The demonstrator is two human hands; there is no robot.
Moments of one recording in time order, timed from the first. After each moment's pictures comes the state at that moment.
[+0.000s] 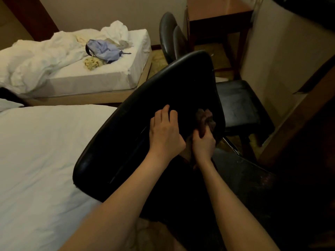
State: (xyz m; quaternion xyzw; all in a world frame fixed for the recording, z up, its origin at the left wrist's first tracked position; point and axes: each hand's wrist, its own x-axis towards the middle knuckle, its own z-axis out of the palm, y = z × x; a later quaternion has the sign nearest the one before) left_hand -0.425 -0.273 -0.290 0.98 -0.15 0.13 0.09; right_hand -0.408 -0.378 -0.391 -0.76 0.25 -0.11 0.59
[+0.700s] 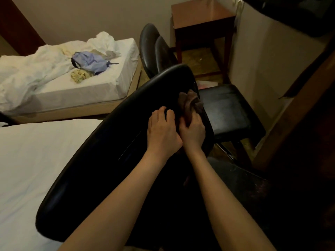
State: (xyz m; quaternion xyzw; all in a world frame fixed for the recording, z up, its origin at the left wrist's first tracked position) left_hand -0.369 -0.324 -0.284 0.97 -0.17 0.15 0.09; right_hand -0.348 -0.407 -0.345 -0.80 0.17 -0.22 0.53
